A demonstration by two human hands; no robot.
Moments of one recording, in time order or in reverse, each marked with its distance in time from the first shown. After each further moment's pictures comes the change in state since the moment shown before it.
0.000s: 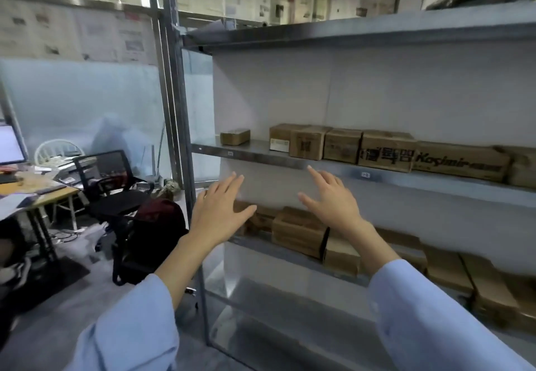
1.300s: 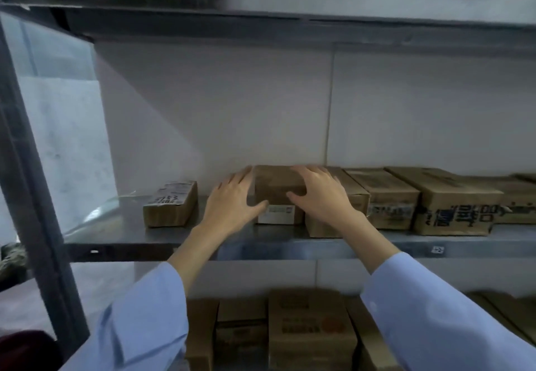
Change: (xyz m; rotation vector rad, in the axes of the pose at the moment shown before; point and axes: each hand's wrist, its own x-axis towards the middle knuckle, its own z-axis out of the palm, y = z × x) left_hand 0.443 -0.084 0.165 -0.340 0.004 0.511; right_hand 0.355 0.015 0.089 -0.300 0.175 0.295
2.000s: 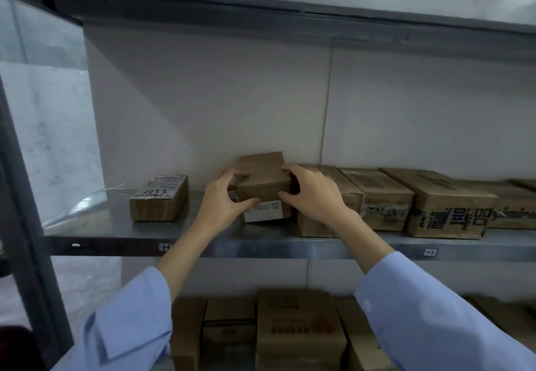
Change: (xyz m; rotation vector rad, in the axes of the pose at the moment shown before) left_hand -0.002 -0.011 0.024 -0.620 0.198 -0.048; right_hand 0.003 0.006 0.003 0.019 -0.015 -0.050
